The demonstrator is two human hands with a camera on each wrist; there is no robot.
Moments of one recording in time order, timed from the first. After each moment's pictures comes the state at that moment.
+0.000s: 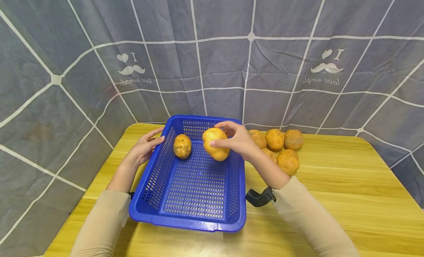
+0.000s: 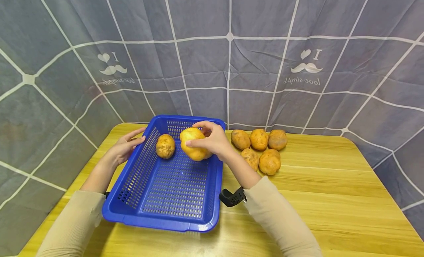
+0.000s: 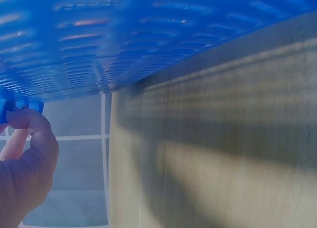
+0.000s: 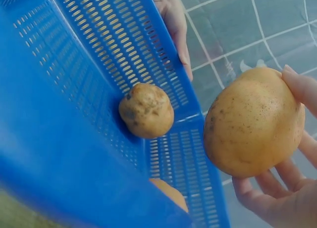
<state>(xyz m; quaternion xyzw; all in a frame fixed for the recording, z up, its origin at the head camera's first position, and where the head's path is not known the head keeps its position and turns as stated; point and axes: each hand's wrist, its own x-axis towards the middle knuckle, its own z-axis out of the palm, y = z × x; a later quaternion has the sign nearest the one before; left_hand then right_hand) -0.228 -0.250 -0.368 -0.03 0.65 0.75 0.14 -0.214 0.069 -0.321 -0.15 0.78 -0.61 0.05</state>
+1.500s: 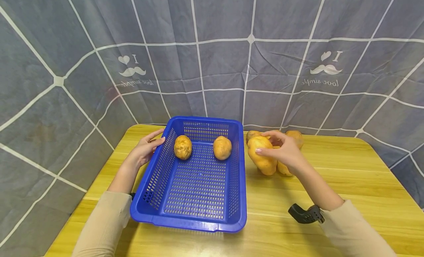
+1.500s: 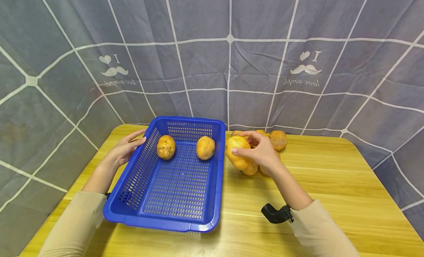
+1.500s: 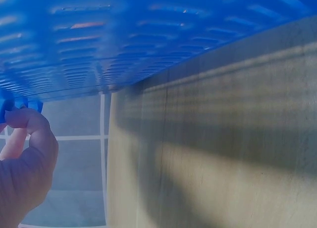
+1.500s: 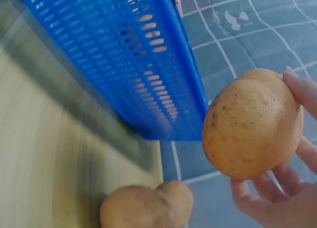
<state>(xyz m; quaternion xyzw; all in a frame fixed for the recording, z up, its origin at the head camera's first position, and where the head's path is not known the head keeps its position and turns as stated) -0.228 -0.251 -0.368 -0.04 0.63 0.76 0.15 -0.183 0.176 -0.330 -0.08 0.84 -0.54 -0.01</state>
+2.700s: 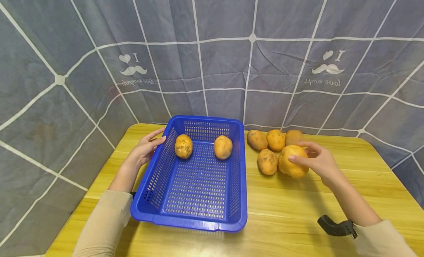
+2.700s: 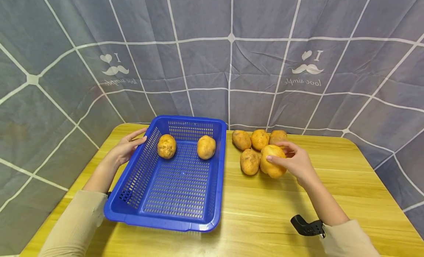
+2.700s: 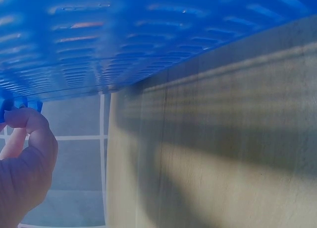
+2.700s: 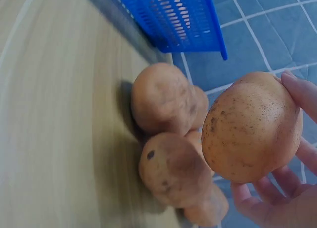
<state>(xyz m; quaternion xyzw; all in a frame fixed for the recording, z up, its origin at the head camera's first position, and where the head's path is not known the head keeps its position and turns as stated) -0.228 -0.251 -0.369 -0.04 0.63 0.76 0.15 -0.163 0.259 -0.352 -0.01 0.87 -0.49 -0.02</state>
